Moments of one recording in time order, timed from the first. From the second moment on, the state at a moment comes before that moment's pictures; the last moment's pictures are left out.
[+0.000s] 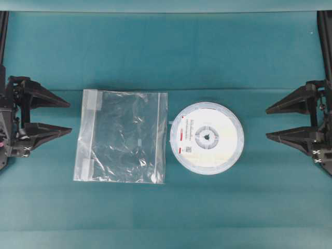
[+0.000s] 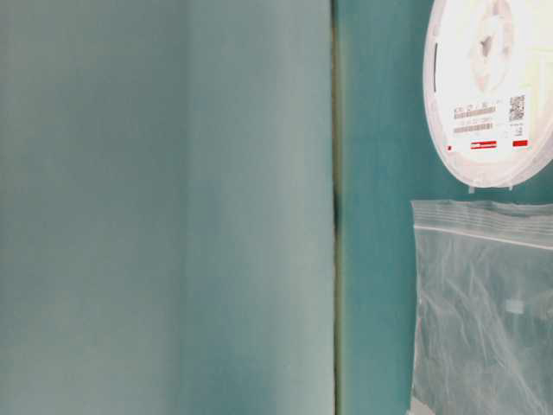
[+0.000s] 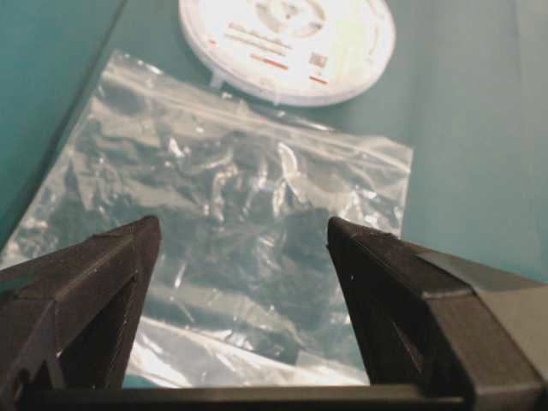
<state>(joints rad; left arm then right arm) 0.10 -0.88 1.23 0.02 0.05 -0.22 -0.11 -0.99 1.25 0.50 0.15 -0.18</state>
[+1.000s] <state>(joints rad) 0.10 -0.88 1.21 0.02 0.03 -0.22 -0.12 -1.01 1.25 0.50 0.15 -0.19</state>
